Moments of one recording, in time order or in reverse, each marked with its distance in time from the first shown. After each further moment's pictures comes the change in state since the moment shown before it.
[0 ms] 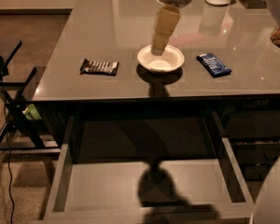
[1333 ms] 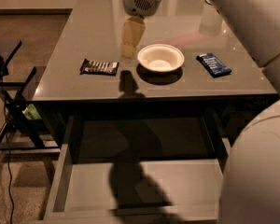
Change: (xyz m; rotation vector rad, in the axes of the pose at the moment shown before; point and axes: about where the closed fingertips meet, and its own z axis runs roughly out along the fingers) arm -0.066 0.008 0.054 -0.076 -0.069 -0.058
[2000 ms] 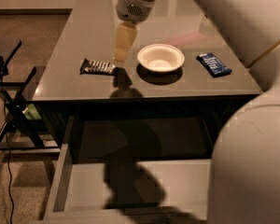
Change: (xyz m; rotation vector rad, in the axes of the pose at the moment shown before) arm -0.011 -0.002 0.023 -0.035 -0.030 0.007
